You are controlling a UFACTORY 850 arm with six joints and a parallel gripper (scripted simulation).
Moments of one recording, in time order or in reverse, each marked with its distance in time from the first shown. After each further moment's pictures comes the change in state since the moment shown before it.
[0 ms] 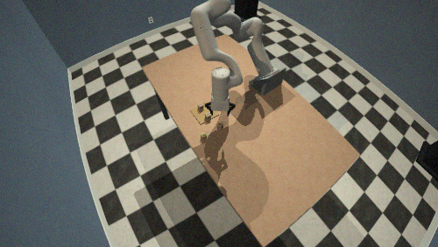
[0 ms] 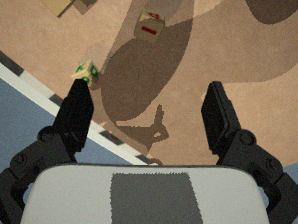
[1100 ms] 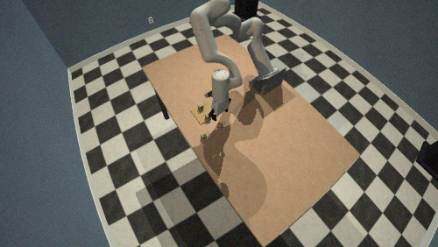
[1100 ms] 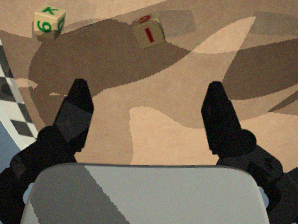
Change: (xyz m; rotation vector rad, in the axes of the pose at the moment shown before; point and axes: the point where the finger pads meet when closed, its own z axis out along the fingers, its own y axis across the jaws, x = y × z) arm 0.000 0.000 0.012 0.002 0.000 -0.805
